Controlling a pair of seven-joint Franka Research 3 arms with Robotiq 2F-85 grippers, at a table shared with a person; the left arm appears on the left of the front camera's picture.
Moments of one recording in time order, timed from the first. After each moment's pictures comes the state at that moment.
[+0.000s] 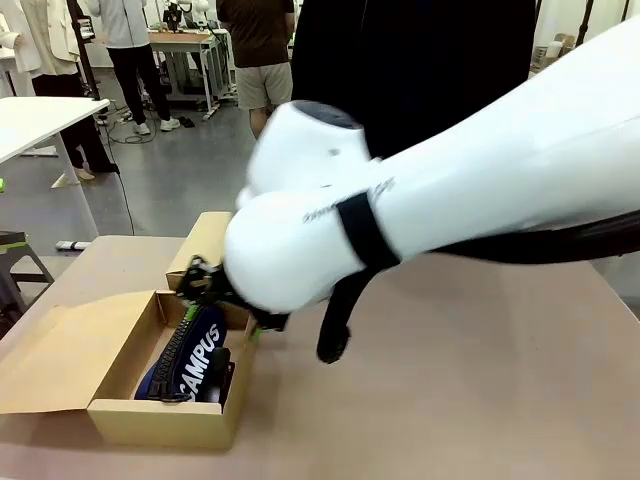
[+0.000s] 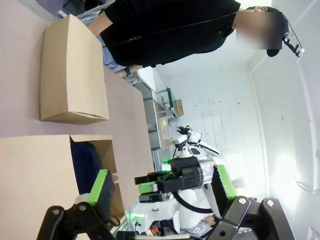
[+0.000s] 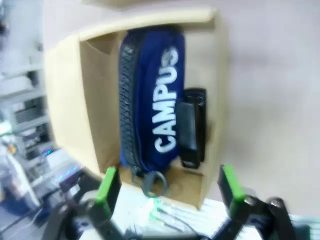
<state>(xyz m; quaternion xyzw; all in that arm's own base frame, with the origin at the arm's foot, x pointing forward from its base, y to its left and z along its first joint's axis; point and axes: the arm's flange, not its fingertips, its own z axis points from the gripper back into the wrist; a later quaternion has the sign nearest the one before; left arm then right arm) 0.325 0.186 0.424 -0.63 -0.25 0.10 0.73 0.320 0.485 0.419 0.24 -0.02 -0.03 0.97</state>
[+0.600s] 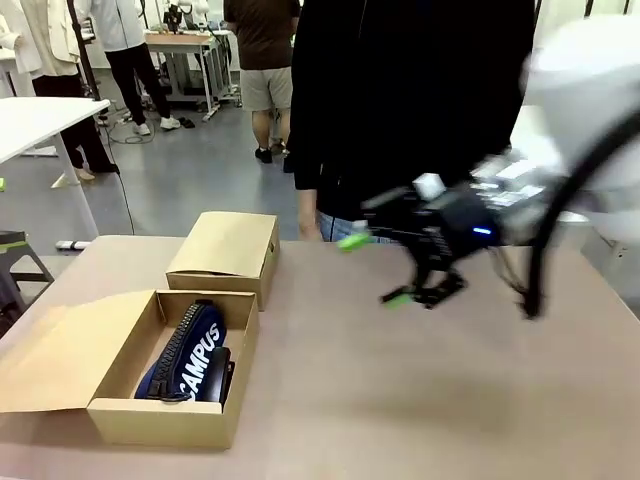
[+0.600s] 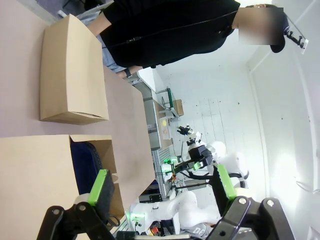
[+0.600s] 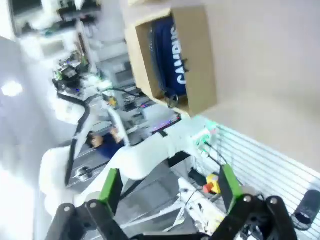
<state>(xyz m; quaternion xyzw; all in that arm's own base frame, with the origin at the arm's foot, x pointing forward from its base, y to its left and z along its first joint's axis) 0.325 0.186 0.425 -0.63 -0.25 0.10 0.73 0.315 0.201 0.450 0.51 0.09 -0.07 0.86</state>
